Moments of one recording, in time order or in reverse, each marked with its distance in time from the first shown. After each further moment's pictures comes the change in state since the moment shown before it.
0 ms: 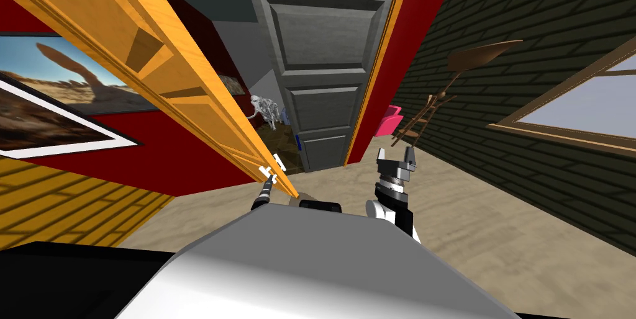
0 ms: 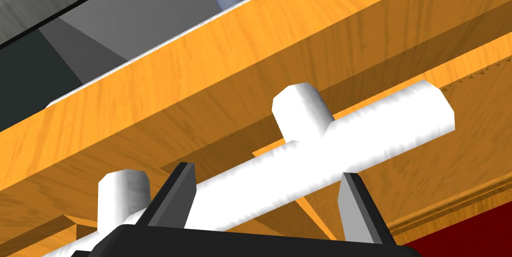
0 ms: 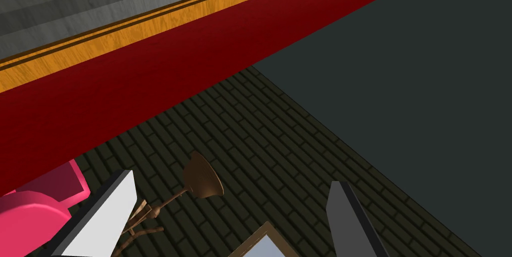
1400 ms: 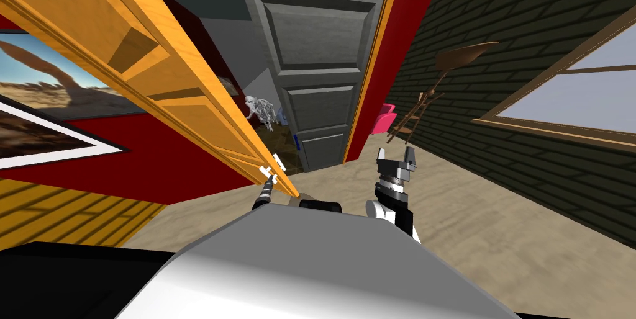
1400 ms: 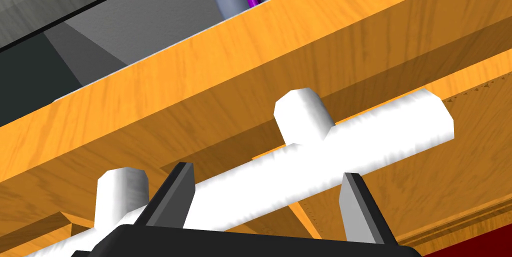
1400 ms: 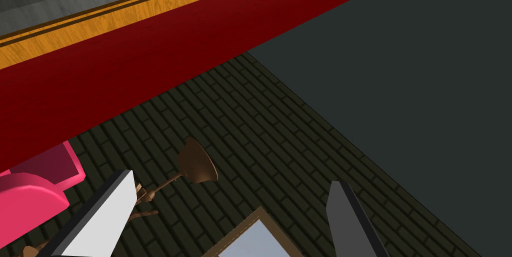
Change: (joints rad) arm -0.005 -0.008 -0.002 0.008 0.005 -0.003 0.042
